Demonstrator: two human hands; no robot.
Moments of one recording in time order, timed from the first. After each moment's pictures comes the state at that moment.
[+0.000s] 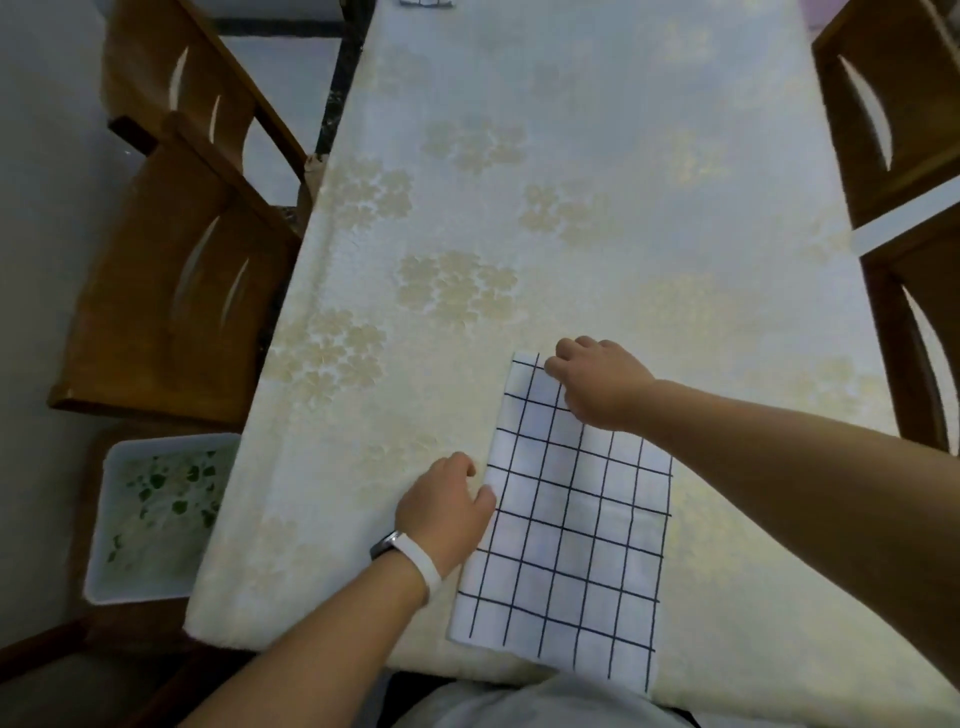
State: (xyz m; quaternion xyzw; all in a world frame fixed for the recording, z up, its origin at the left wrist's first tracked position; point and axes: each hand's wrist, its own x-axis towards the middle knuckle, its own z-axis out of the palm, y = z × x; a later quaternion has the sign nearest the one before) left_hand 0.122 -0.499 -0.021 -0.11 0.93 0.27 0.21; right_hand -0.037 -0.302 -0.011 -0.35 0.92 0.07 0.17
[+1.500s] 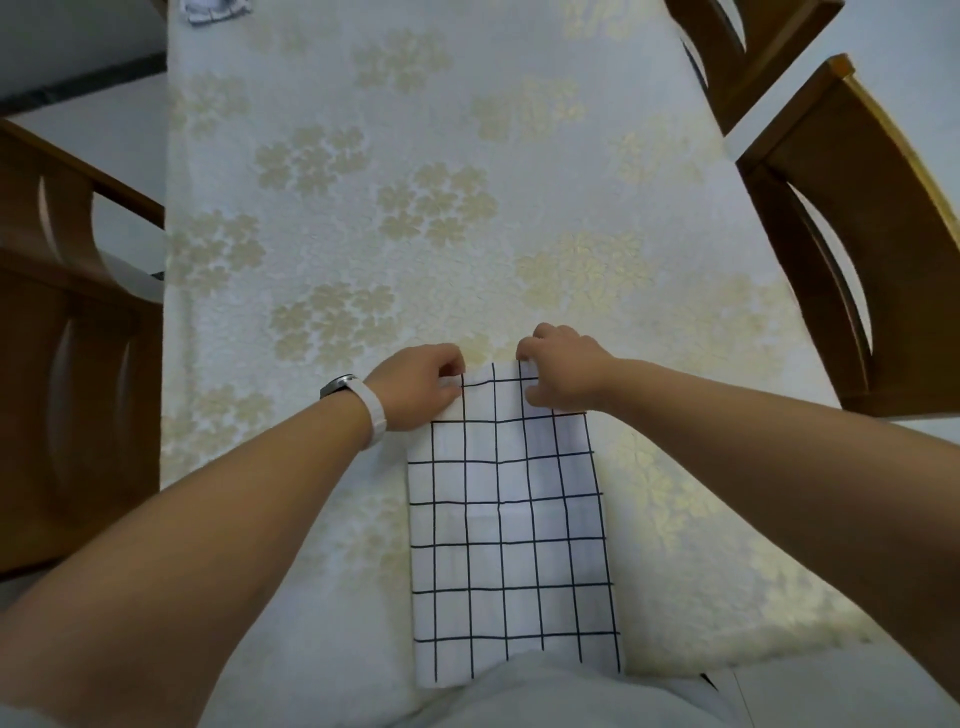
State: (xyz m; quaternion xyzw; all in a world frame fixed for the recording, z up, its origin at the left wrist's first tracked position) left_hand -0.064 -0.436 0.003 0.18 0.91 0.21 0.31; right_hand -0.047 -0.217 -0.023 -0.11 0.94 -0.14 0.30
